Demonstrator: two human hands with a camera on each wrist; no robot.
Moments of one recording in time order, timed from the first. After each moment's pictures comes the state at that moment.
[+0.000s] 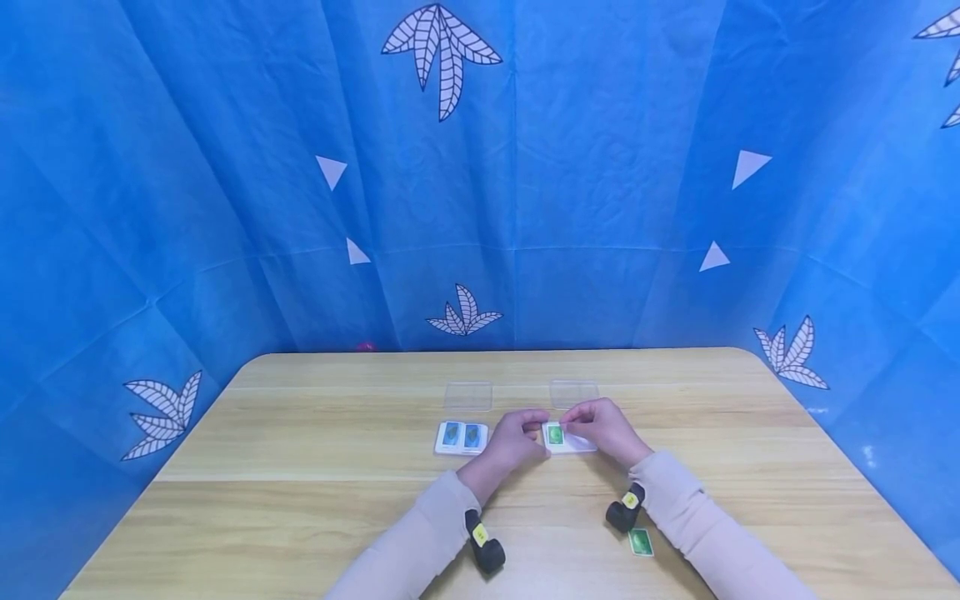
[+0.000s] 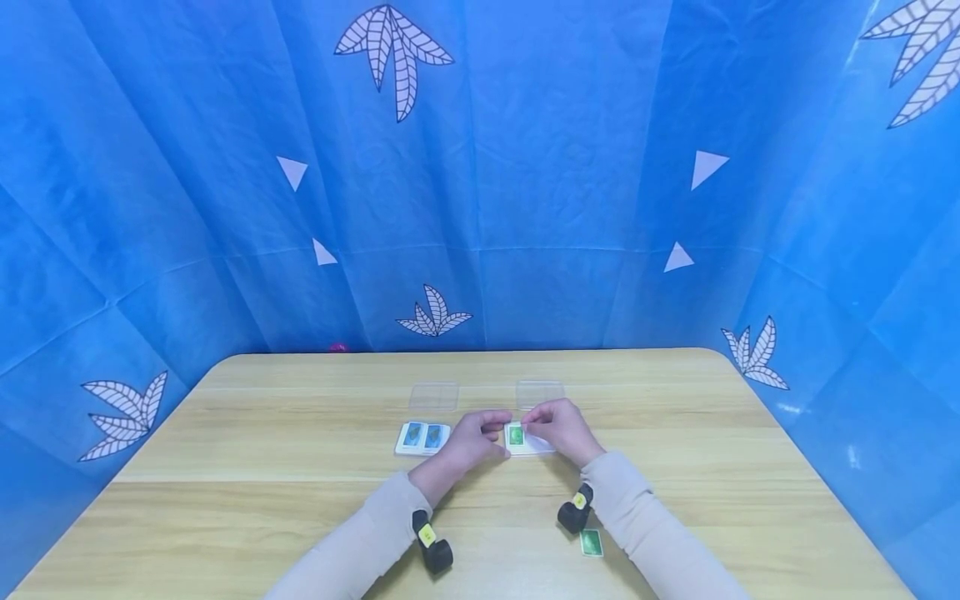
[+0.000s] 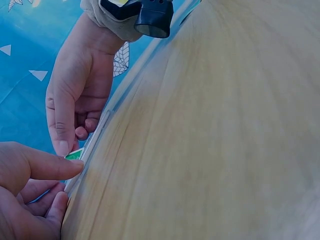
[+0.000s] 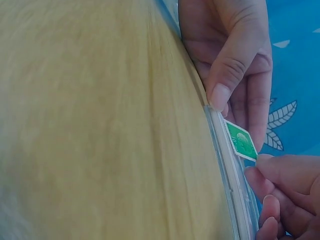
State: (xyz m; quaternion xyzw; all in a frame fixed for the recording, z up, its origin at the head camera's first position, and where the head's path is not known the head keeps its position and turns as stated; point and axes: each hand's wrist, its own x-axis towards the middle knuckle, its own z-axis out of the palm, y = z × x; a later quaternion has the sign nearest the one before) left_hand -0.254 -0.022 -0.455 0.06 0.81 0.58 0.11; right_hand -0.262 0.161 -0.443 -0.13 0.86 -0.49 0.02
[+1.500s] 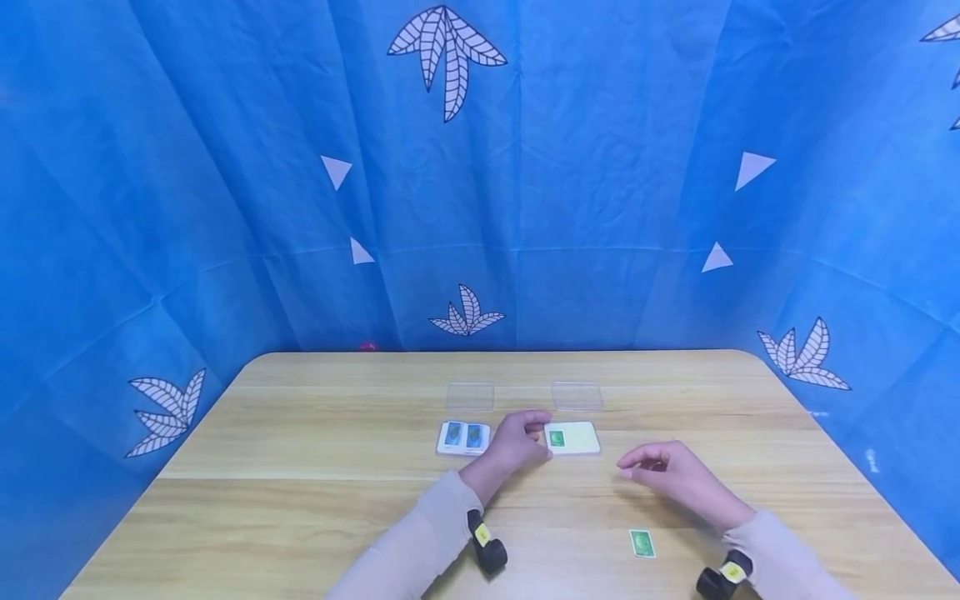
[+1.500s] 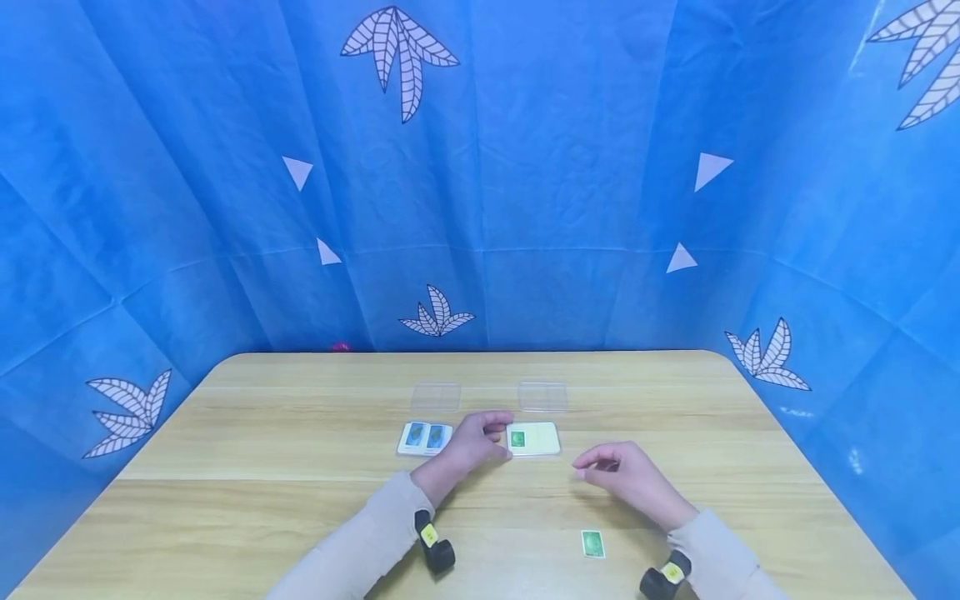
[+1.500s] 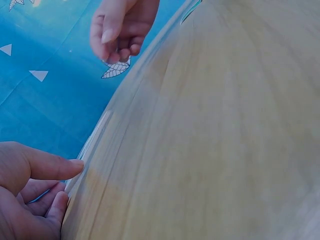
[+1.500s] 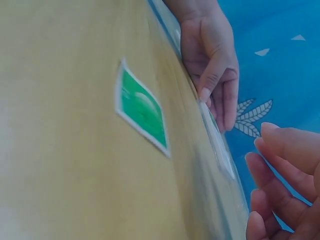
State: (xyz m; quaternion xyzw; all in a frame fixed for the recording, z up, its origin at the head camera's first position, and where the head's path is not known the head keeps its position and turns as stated) left_hand -0.253 -0.022 -0.456 0.05 0.81 0.58 0.10; right_hand -0.188 0.229 -0.428 -0.13 0.87 -0.47 0.09
